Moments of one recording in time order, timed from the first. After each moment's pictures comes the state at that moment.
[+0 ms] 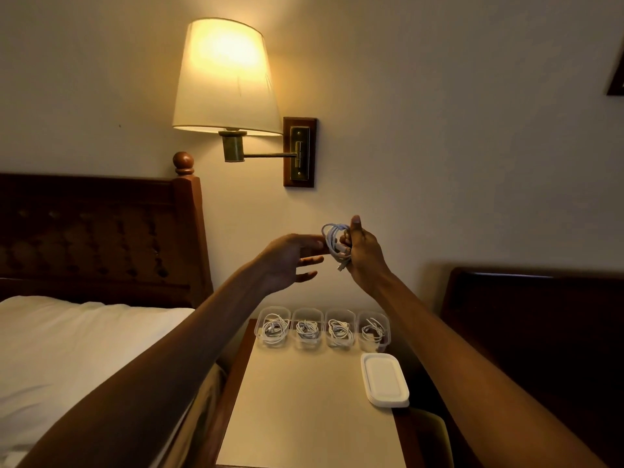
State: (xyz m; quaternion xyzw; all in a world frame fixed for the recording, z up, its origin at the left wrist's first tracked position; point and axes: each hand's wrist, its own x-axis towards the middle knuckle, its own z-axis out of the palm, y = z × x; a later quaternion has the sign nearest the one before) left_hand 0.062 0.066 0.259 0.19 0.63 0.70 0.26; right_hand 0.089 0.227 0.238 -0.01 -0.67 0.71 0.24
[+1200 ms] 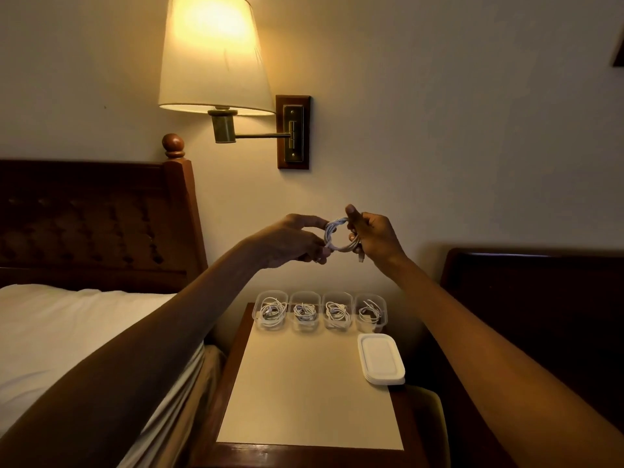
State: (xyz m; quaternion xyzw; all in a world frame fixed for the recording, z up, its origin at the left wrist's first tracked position) left_hand 0.059 0.076 0.267 0.30 0.76 0.53 0.24; right_hand 0.095 0.266 0.227 0.00 -0.76 0.59 0.26
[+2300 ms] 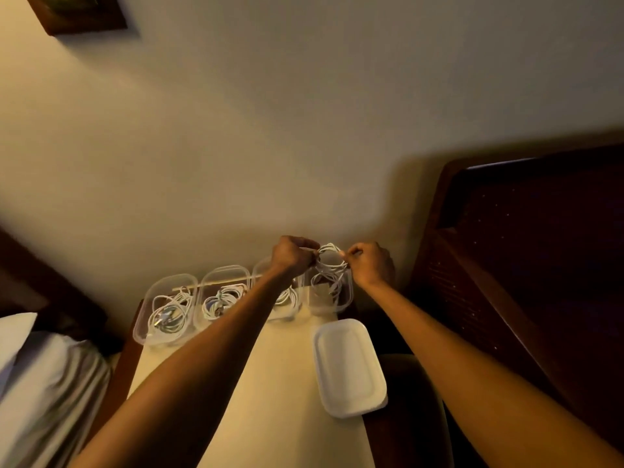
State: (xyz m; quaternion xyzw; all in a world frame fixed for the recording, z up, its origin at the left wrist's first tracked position) left_hand -0.152 0.354 -0.033 0.13 0.84 0.50 0.18; right_hand -0.061 0.481 -0.060 -0.37 -0.85 0.34 0.17
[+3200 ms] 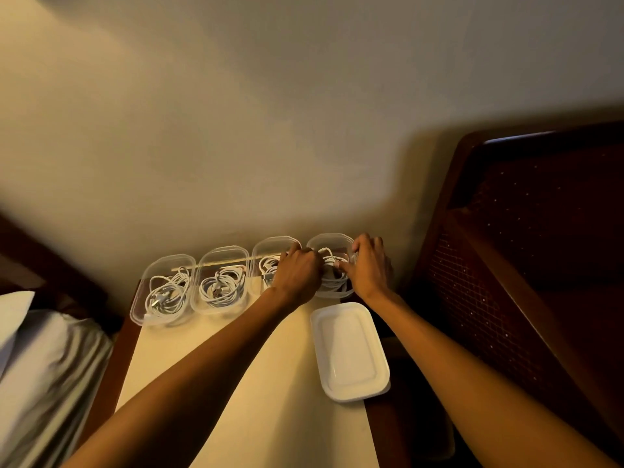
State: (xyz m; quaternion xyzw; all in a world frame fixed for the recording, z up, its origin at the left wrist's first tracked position) left_hand -0.129 0.340 -0.097 0.41 0.91 0.07 -0.05; right_hand -0.054 0.472 -0.114 -0.31 -0.89 0.29 0.17
